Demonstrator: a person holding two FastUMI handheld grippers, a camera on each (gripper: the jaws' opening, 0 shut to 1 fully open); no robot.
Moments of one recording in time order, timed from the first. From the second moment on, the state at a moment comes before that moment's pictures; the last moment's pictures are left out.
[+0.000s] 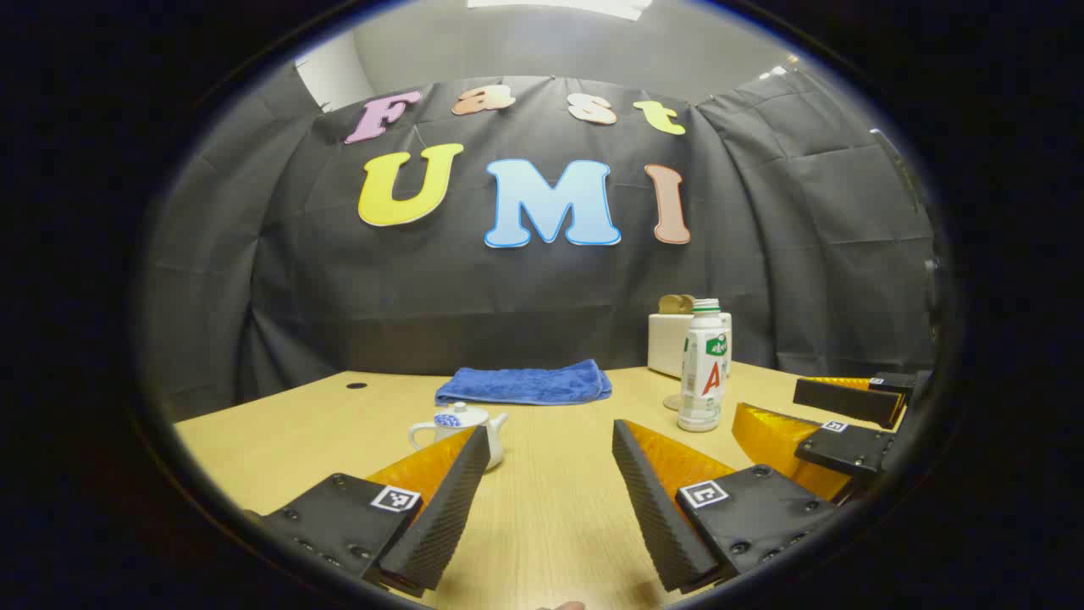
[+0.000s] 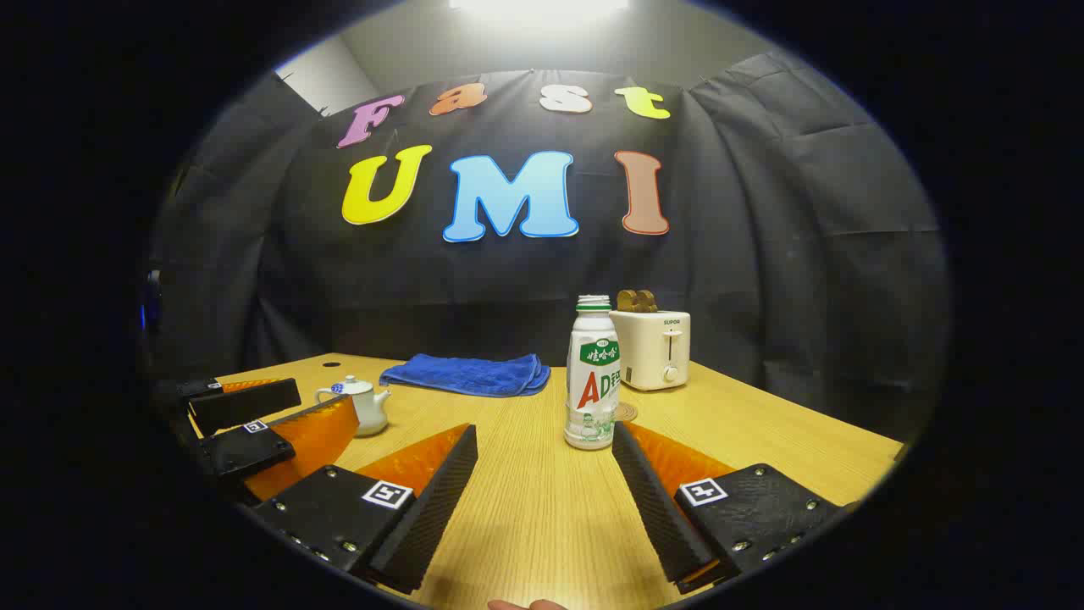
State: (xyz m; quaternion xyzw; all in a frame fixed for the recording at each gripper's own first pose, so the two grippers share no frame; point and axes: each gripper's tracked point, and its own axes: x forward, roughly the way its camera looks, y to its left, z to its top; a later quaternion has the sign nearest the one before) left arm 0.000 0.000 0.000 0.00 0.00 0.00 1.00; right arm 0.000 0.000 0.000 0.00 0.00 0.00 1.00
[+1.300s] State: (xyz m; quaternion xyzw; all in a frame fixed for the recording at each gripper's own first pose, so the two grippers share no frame) left arm 0.089 0.078 -0.006 -0.03 0.03 0.02 1.00; right arm 0.034 0.015 -0.001 0.02 0.04 0.05 1.00
